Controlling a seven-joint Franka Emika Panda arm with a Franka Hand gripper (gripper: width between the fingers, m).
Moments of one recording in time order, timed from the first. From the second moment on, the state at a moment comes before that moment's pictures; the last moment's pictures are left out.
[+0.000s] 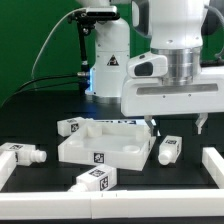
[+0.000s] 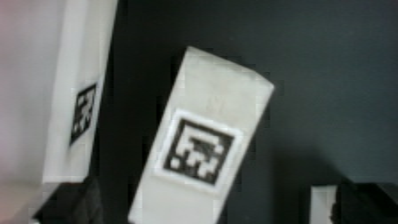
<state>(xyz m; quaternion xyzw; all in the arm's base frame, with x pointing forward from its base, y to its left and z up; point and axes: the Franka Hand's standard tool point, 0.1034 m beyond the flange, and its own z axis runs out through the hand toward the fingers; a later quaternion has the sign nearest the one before) 0.488 0.093 0.038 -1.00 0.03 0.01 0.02</state>
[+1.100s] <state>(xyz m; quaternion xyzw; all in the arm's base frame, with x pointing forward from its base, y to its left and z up) 0.479 0.102 0.010 -1.00 0.02 -0.01 0.03</state>
